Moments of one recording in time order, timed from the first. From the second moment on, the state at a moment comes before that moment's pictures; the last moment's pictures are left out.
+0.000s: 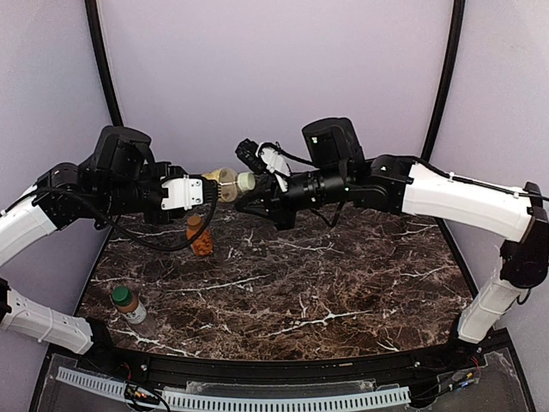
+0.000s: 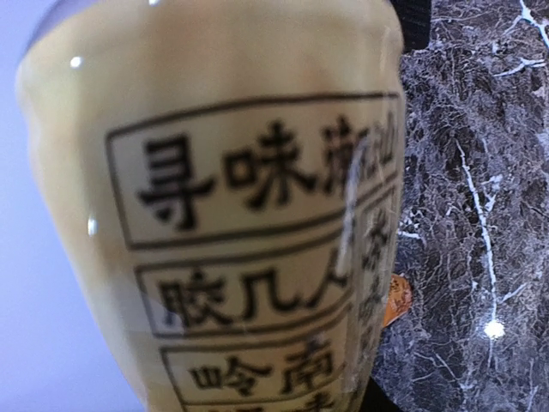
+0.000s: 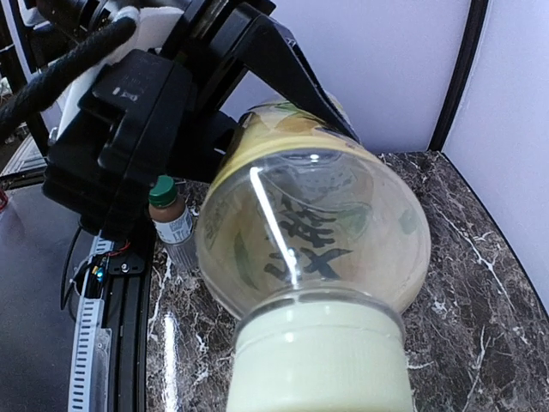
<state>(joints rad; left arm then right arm) -0.89 1.13 1.29 -0.75 -0.31 1.04 1.04 1.63 1.53 -0.28 -0.40 -0.12</state>
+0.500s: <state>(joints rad) -0.91 1.13 1.23 -0.76 -0.29 1.00 1.02 1.51 1.47 -0.27 -0.38 -0.06</state>
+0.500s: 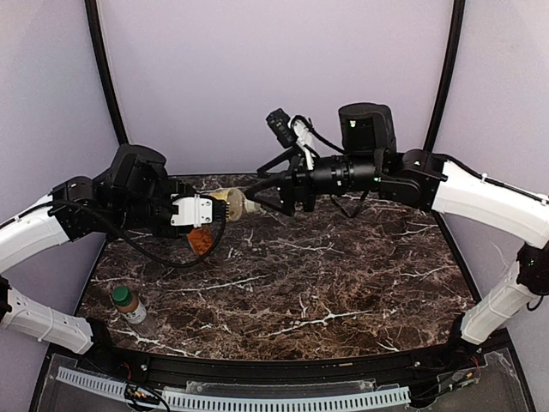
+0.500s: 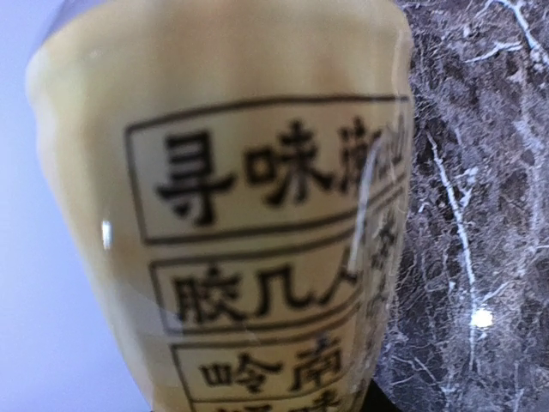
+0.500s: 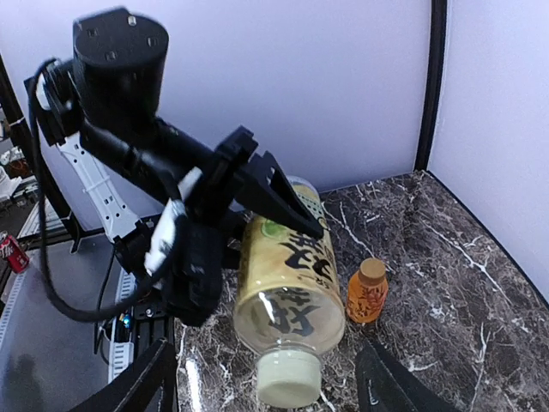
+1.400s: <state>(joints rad) -0.92 1.09 0.91 0.16 -0.63 1.59 0.90 1.53 1.32 0.12 -0.43 0.84</state>
